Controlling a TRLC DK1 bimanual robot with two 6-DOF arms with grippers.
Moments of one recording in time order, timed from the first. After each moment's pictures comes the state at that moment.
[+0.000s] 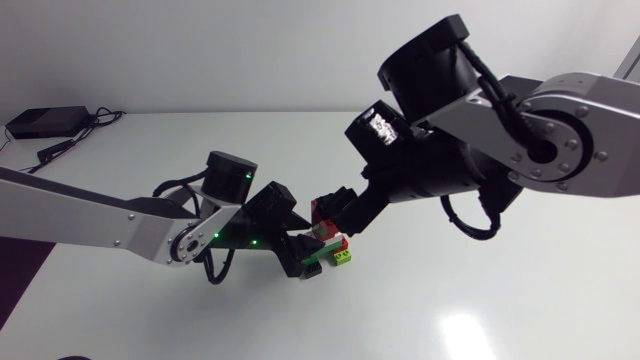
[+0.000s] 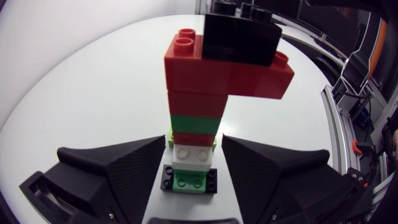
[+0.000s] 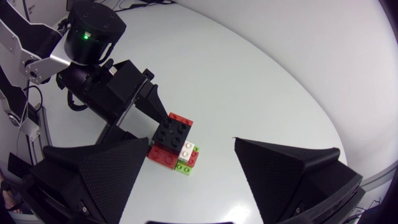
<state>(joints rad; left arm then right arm) -0.56 1.70 0.76 0.26 0.43 0.29 0.72 1.34 1.10 -0.49 0.05 -0.15</state>
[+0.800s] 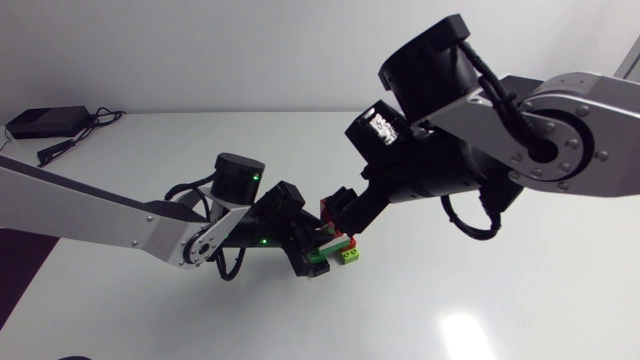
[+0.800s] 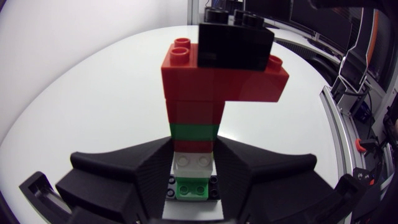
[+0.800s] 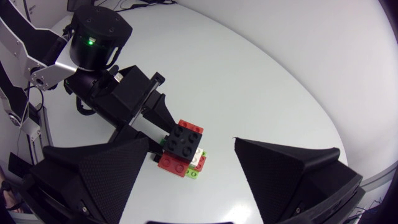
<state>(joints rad) -0.58 1.77 0.77 0.38 0.45 0.32 0.71 1.34 1.10 -0.49 0.04 -0.15</state>
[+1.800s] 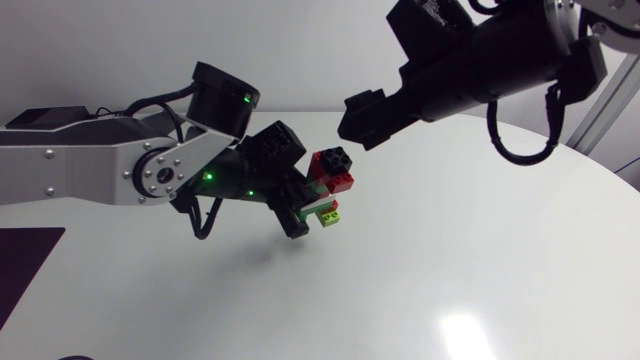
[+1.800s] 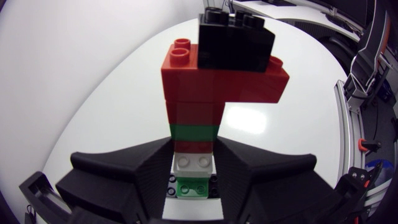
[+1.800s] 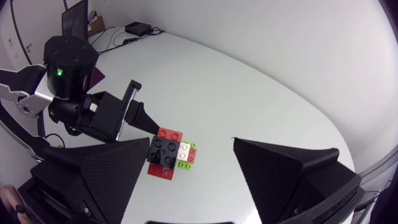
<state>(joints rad) -0.61 1.52 1.03 -0.20 0.20 0.46 0.59 1.36 1.42 -0.71 -0.08 -0.07</state>
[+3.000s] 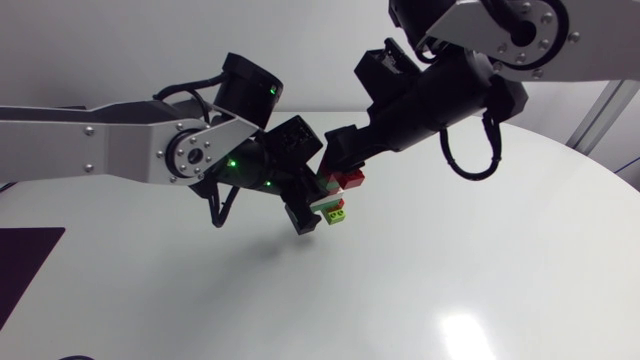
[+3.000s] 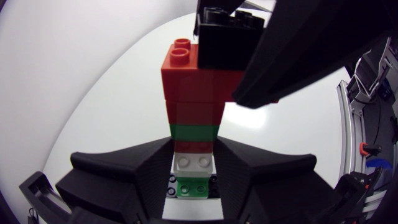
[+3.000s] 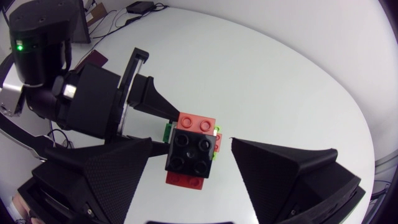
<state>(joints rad) -0.64 1.61 1.15 -0.26 0.18 0.46 0.58 1.51 1.42 -0.72 -0.18 -0.01</state>
